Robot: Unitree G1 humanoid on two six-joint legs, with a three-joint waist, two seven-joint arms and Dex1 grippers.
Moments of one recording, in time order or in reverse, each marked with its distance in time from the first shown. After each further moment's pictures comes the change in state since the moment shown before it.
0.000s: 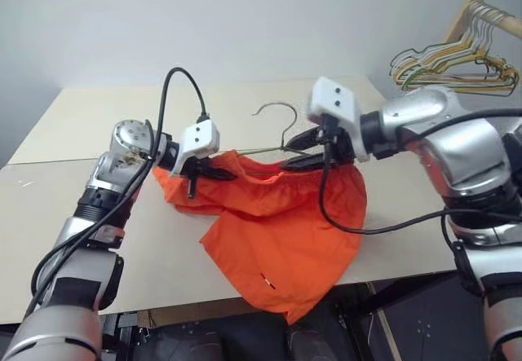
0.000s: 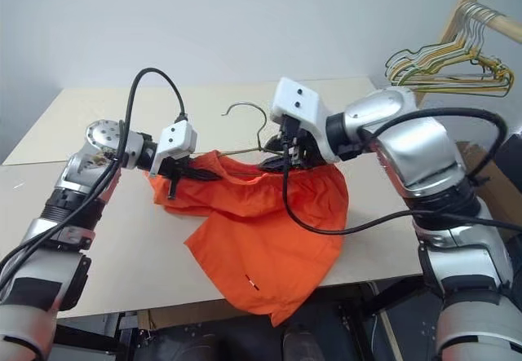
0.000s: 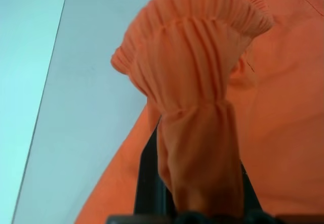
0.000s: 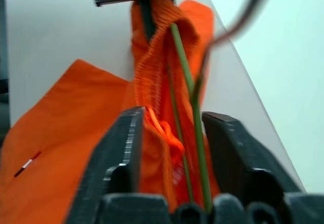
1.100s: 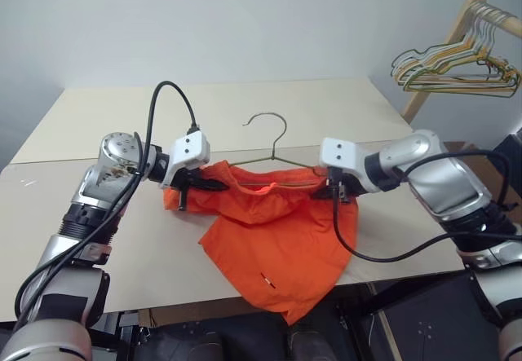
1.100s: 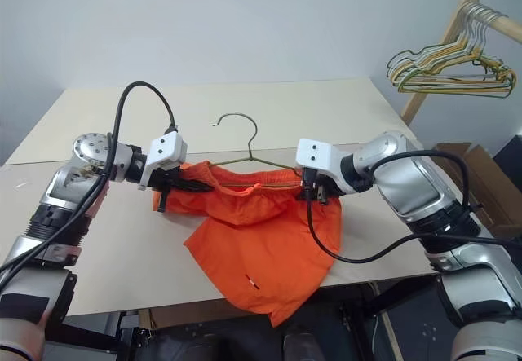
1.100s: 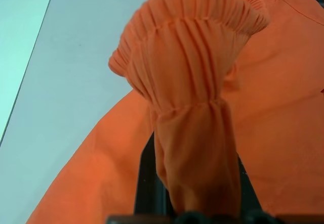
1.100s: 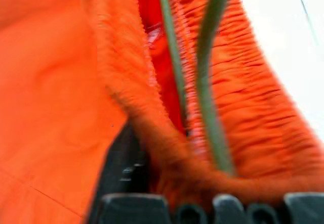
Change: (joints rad) left arm 0.094 0.050 0.021 -0.129 -0.030 0.066 0.005; right arm 0.139 -0.056 0.192 0.163 -0.250 -0.253 0.101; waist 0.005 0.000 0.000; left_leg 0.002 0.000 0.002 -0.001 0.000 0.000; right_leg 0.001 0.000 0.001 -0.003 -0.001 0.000
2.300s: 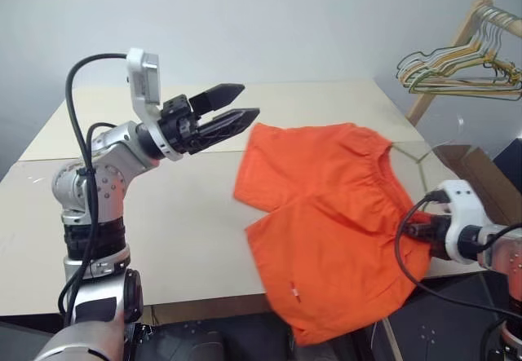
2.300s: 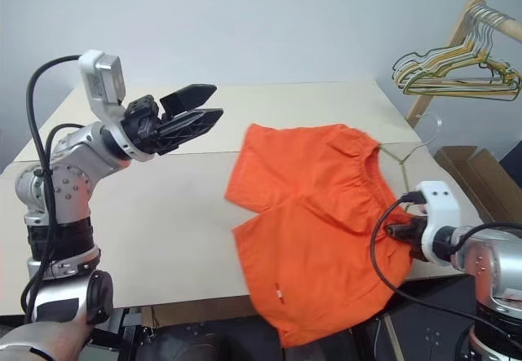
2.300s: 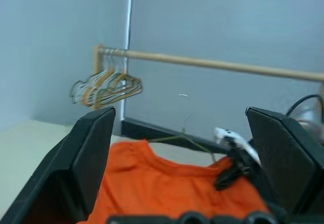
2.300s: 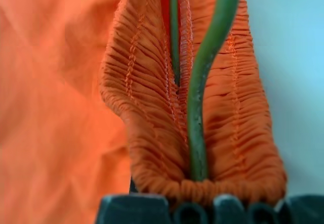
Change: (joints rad) left arm 0.065 -0.262 0.474 -0.490 -0.746 0.570 0.550; right arm 0.640 0.139 -0.991 -0.406 0.218 0.918 -0.661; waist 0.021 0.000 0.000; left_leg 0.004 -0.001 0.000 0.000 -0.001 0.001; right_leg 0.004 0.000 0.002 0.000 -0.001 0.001
